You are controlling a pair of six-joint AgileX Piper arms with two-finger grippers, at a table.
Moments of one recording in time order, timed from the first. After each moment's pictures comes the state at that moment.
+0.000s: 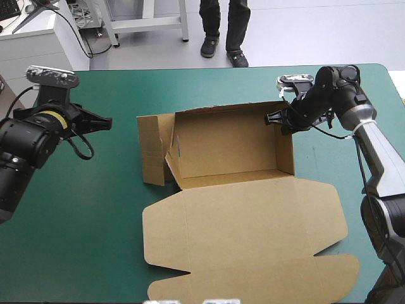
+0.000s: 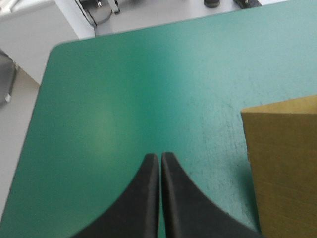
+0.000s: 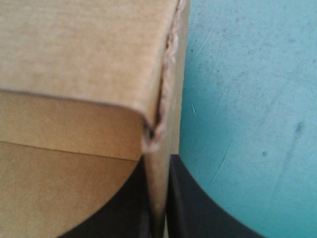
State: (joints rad) left arm -0.27 1.21 -1.37 0.37 0.90 -0.21; right arm 0.14 1.83 -1.74 0.20 1.22 -0.08
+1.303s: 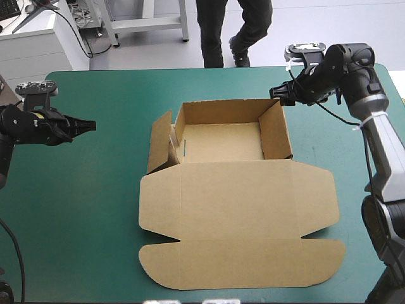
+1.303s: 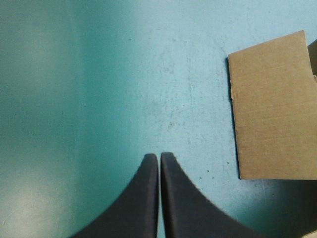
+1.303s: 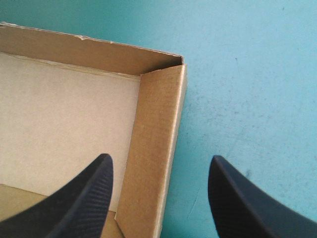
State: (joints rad) left arm 0.12 1.36 -1.37 -0.21 0.98 0.16; right arm 0.13 1.82 -1.98 0.13 1.24 -0.03
